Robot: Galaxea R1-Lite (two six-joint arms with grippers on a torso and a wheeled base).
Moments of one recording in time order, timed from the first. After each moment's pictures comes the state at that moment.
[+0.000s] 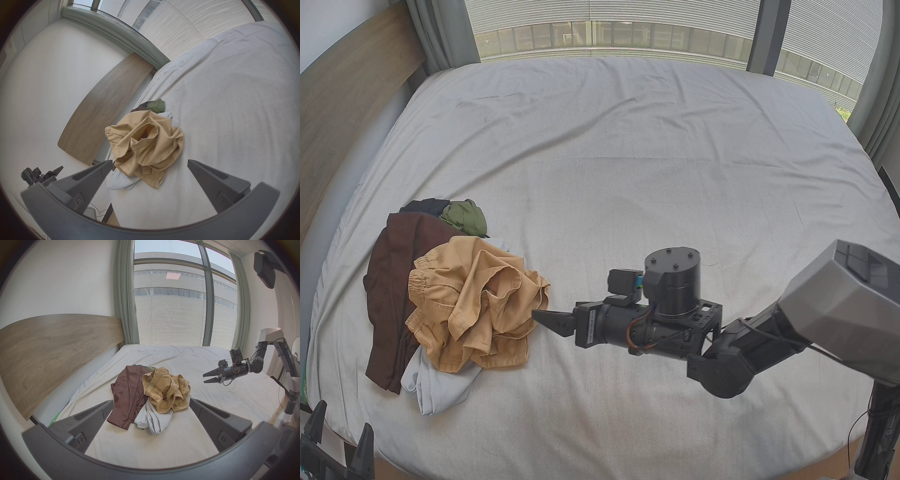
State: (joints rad) left arm 0.00 0.02 -0.02 0.00 0.03 0.00; right arm 0.78 2.21 -1.10 -0.87 0.24 0.44
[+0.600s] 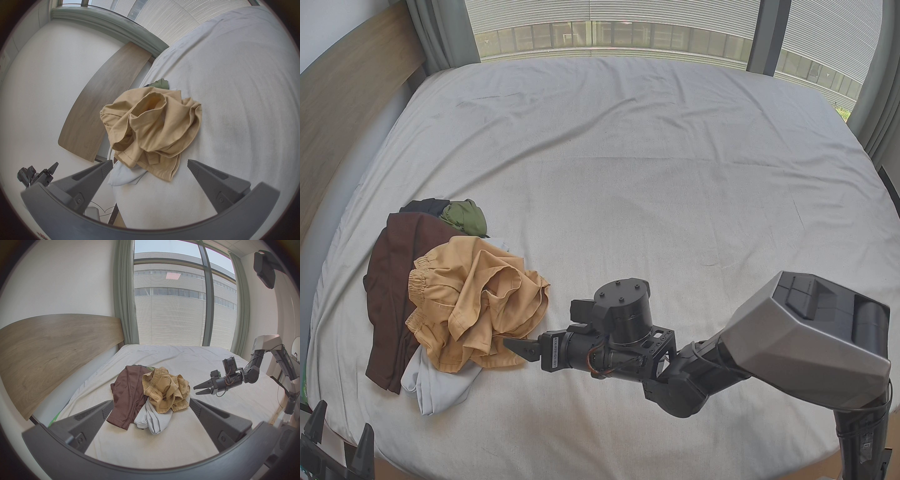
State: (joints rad) left arm 0.00 0.02 -0.02 0.00 0.02 0.00; right arm 0.86 2.38 -1.24 -0.84 0.23 0.52
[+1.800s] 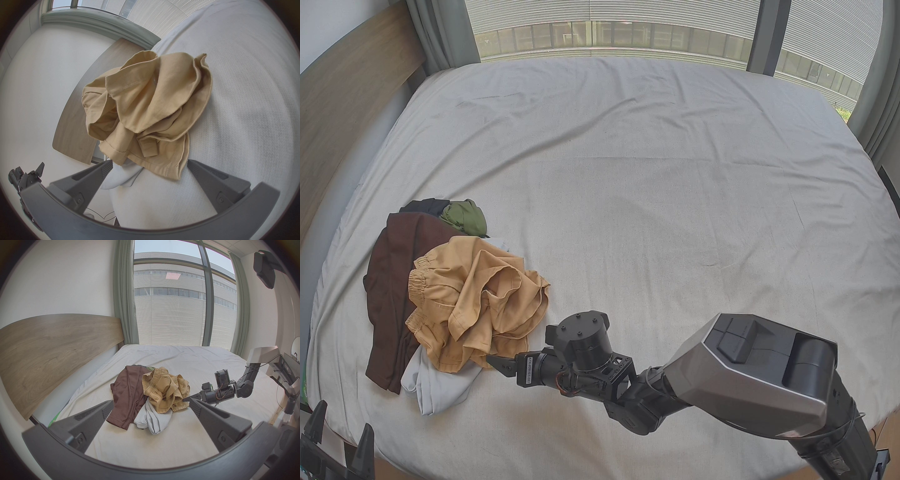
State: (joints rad) left arm 0.00 0.02 -0.02 0.00 0.02 0.00; right arm 0.92 2.57 -1.42 -0.84 0.16 0.61
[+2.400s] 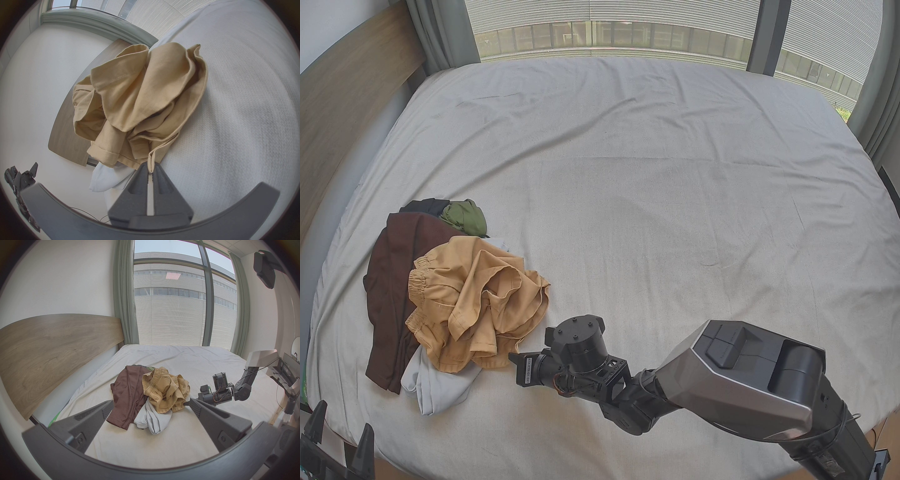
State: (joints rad) left arm 0.00 0.02 -0.02 0.00 0.02 0.00; right arm 0.91 2.62 -1.48 -0.84 0.13 0.61
